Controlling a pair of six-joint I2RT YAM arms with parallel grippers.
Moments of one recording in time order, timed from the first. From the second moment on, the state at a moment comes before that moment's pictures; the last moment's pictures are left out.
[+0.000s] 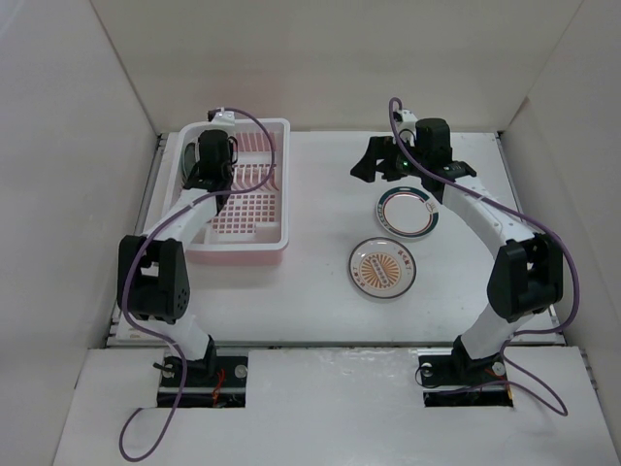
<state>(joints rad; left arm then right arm) -0.17 1.65 1.20 0.14 -0.39 0.14 0.28 1.67 1.39 -0.19 -0.48 0.27</state>
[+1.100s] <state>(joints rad) -0.17 1.71 1.20 0.12 -0.39 0.12 0.28 1.67 1.39 -0.19 -0.48 0.26</state>
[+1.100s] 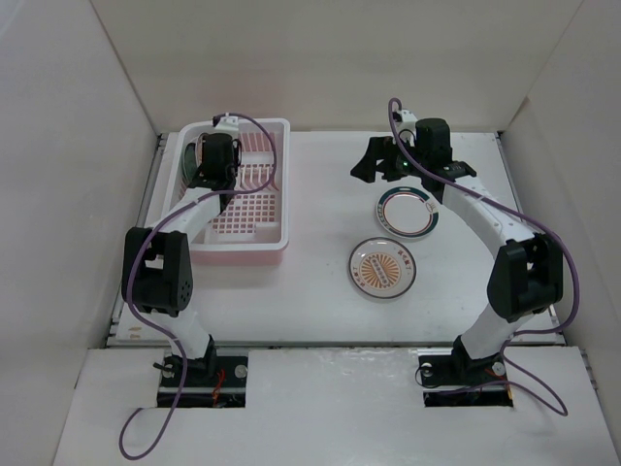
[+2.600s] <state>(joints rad) -0.35 1.51 1.59 -0.22 0.15 -0.14 -0.17 1.54 0.83 0.04 -0.28 0.58</state>
